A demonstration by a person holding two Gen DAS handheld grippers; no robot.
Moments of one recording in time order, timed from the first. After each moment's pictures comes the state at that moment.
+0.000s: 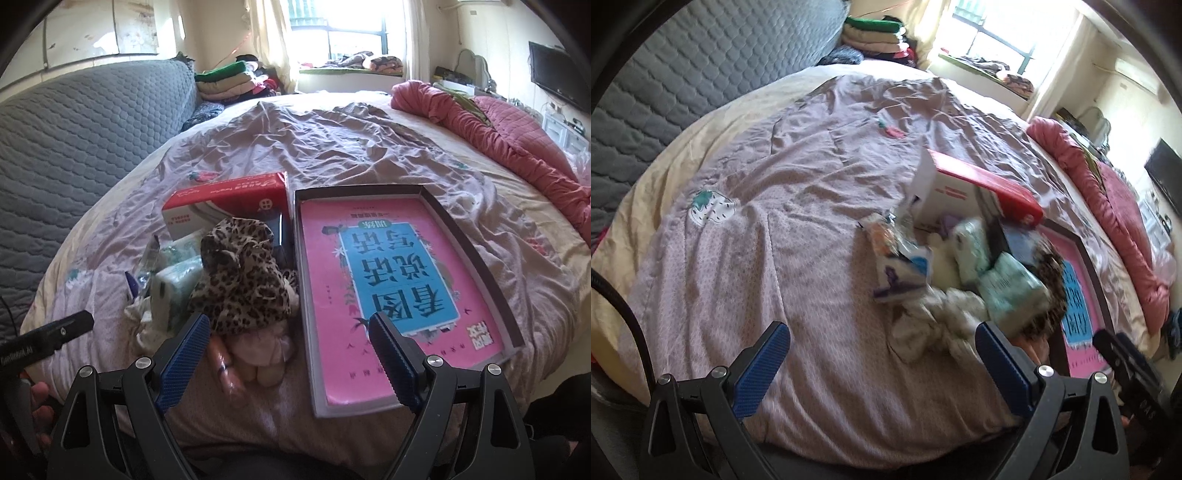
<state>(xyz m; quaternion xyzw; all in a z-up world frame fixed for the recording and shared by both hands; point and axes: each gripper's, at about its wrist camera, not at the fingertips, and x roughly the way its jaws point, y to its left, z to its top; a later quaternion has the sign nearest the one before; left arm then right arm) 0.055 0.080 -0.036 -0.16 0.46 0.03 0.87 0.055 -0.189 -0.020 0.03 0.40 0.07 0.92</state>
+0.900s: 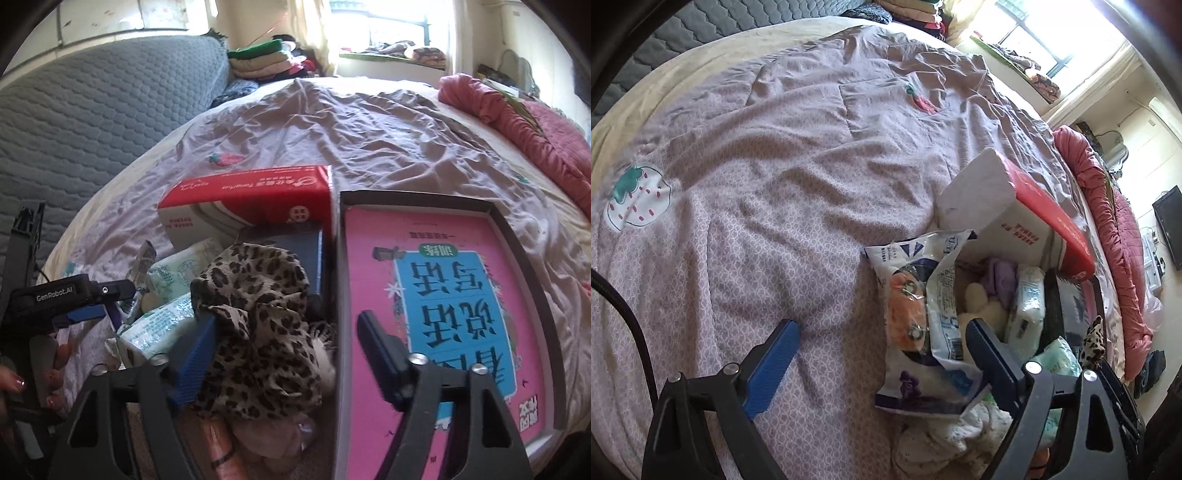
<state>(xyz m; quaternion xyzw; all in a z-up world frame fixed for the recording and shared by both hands) 0.155 0.112 -0.100 -0.25 0.51 0.02 0.82 0.137 -0.164 -0.049 0.01 0.42 0.15 0.90</state>
